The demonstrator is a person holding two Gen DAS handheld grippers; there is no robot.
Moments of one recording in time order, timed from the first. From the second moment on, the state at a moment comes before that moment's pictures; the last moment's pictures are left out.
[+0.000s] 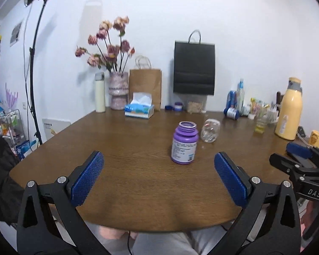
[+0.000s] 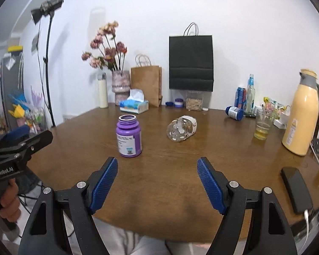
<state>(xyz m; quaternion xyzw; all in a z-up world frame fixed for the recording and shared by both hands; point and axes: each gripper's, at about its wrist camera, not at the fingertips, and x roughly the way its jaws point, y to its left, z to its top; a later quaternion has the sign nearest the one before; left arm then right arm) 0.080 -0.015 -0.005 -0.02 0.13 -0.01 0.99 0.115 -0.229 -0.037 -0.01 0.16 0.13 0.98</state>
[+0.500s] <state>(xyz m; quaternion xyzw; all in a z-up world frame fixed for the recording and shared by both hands) 0.011 -0.010 -0.008 0.00 0.07 -0.03 1.00 0.058 -0.245 -0.059 0.04 0.15 0.13 0.98</state>
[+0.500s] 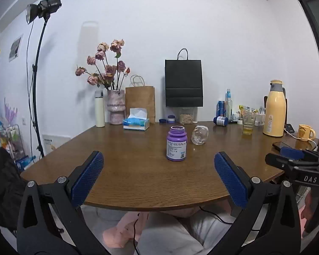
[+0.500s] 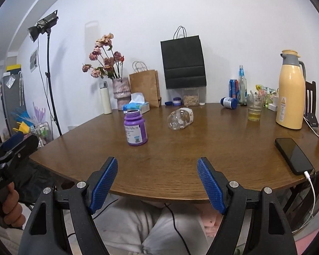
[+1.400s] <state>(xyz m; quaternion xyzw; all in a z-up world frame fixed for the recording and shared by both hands) 0.008 -0.008 -0.010 0.00 0.07 -0.02 1.00 0.049 -0.238 -0.056 0.02 0.13 0.13 0.98</state>
